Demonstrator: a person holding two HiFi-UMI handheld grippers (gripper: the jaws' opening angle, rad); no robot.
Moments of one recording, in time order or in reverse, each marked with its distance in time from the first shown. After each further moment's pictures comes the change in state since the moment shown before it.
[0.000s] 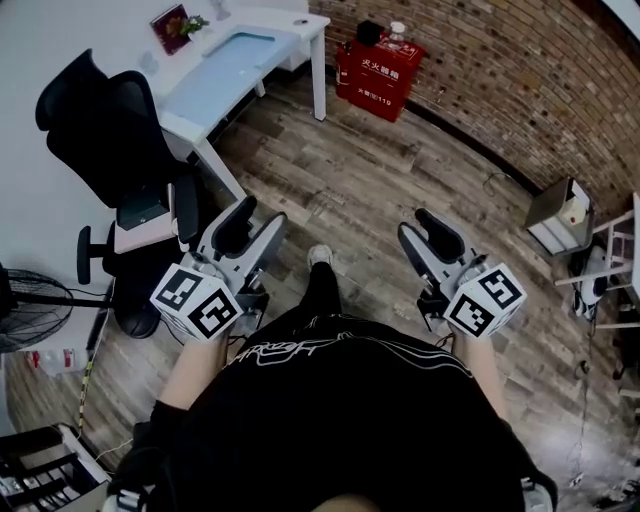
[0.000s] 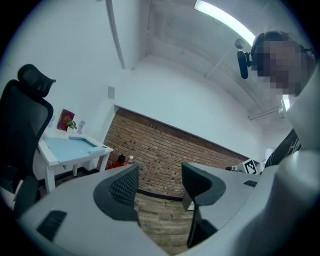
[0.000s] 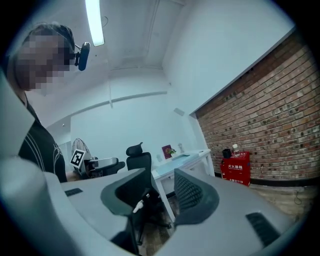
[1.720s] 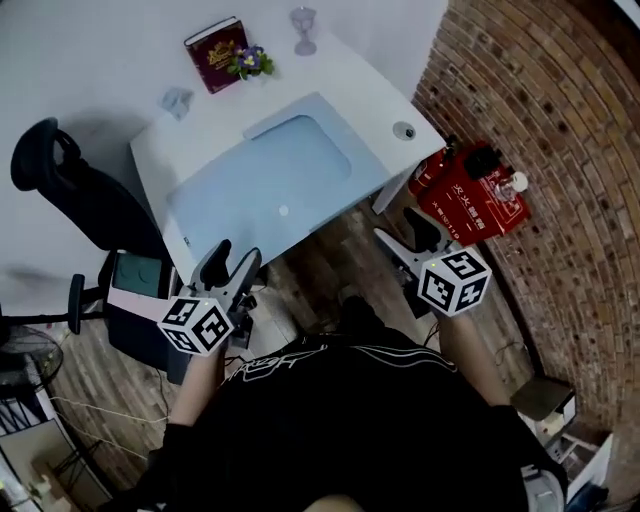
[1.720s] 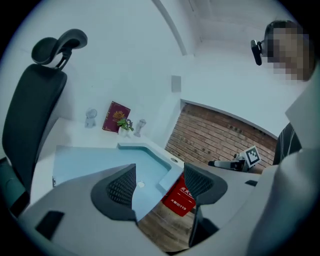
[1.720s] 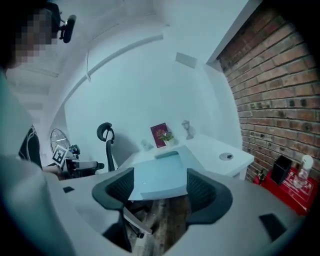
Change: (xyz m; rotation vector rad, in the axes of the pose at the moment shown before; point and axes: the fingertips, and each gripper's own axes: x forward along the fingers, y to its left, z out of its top) left arm 0.238 0.484 0.077 -0.205 -0.014 0.651; right arm 0.616 -0.310 0.067 -0.069 0.388 0.303
